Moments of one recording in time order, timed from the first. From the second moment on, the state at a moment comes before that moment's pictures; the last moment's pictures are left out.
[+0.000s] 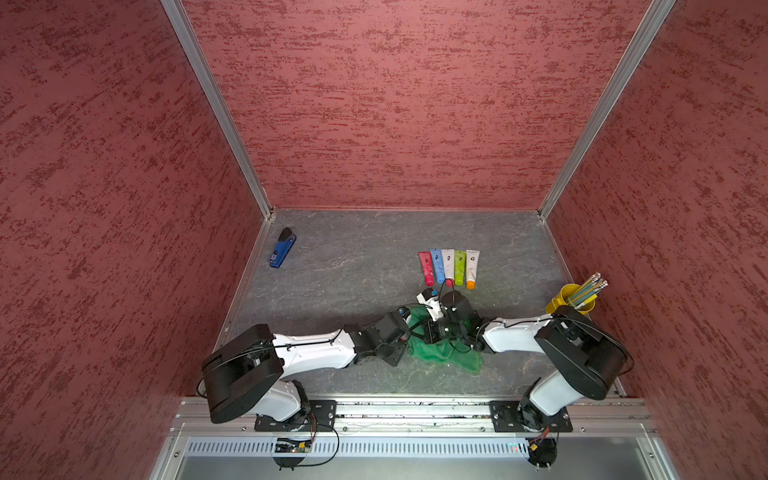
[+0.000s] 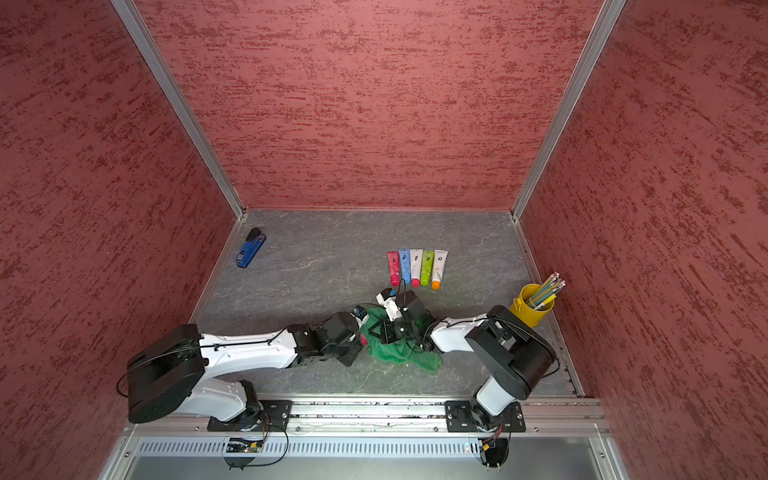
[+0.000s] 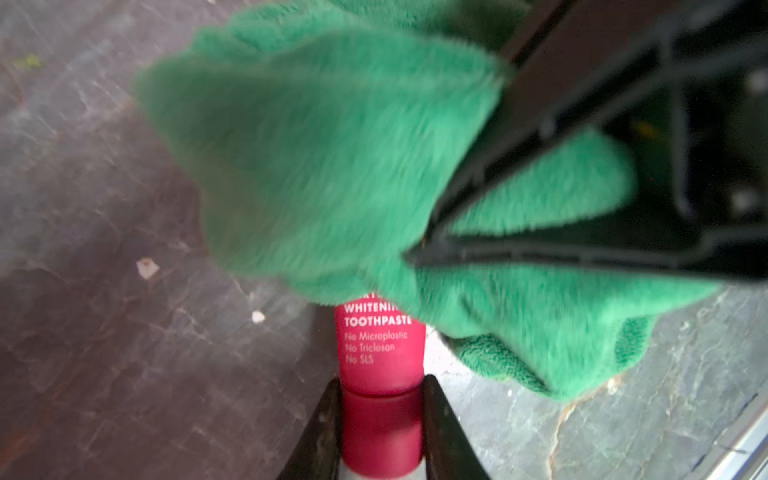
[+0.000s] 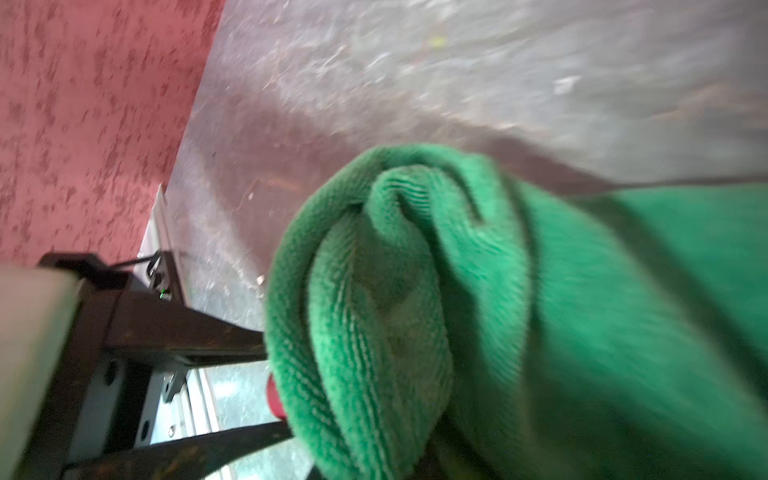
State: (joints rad) left arm -1.01 1.42 0.61 -0.19 -0.09 -0.41; right arm 0.67 1.58 0.52 0.33 -0.46 0.55
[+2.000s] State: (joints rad) left arm -0.05 1.84 1.17 -0.48 -0.09 -0.09; right arm 0.54 1.28 0.39 0.09 -0.20 0.50
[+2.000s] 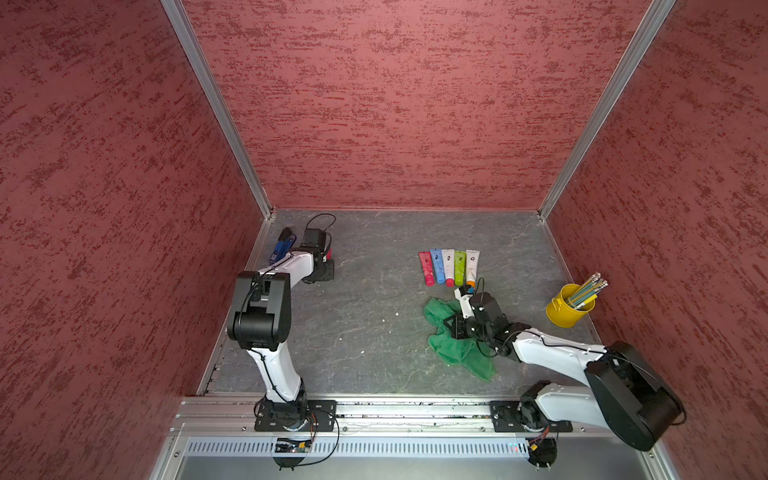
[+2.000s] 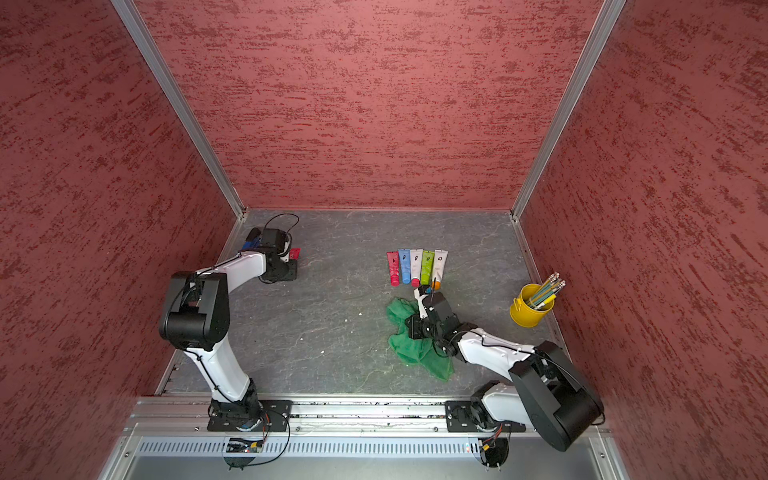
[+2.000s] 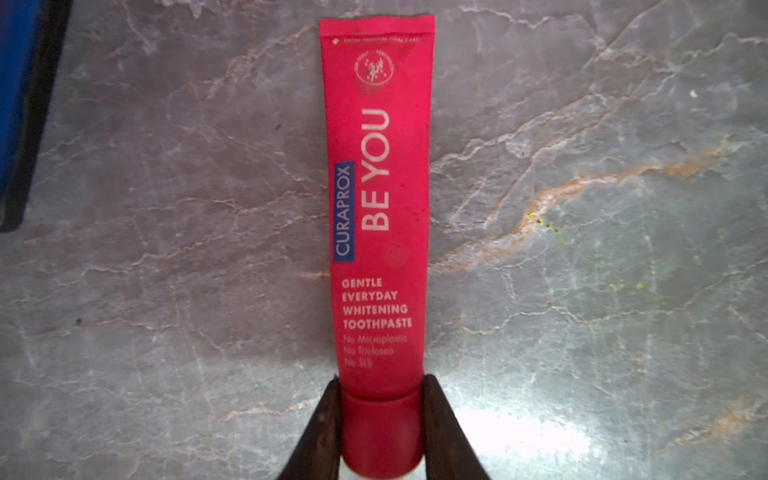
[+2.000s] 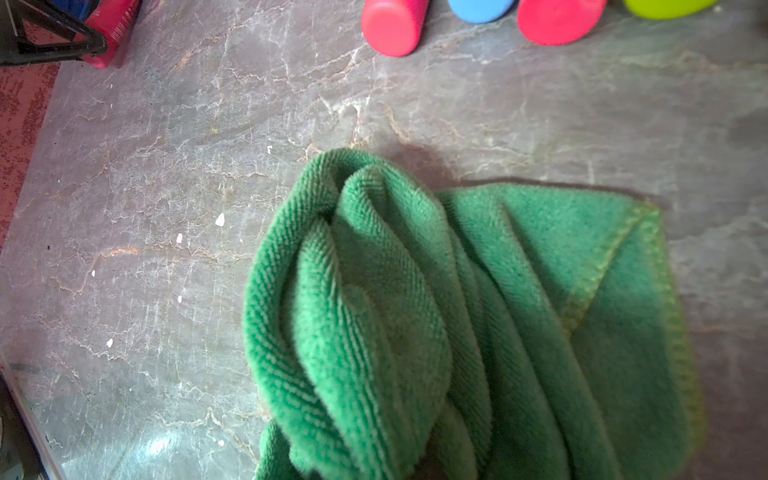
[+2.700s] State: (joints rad) left arm -0.13 1.85 1.16 -0.55 -0.19 -0.10; right arm 0.54 1.26 0.38 0.10 -0.20 0.50
